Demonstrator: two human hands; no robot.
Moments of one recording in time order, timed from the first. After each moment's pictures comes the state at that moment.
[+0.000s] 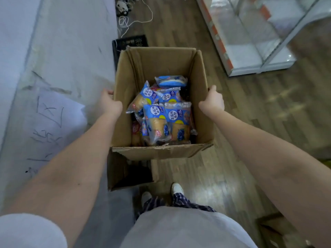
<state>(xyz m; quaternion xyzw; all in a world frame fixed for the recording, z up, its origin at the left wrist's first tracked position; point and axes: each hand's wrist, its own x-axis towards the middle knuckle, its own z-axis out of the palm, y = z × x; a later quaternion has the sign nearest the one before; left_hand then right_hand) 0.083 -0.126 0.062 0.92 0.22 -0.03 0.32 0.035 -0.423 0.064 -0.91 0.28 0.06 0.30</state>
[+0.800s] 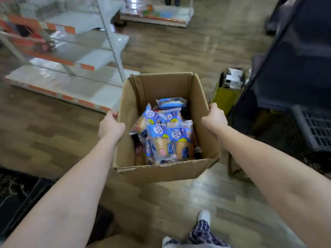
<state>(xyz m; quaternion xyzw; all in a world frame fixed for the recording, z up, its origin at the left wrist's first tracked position) 0.113 -0.533 0.103 0.89 -0.30 -0.18 0.28 -0.183 -0.661 0.107 -0.66 0.69 -0.14 0.26</state>
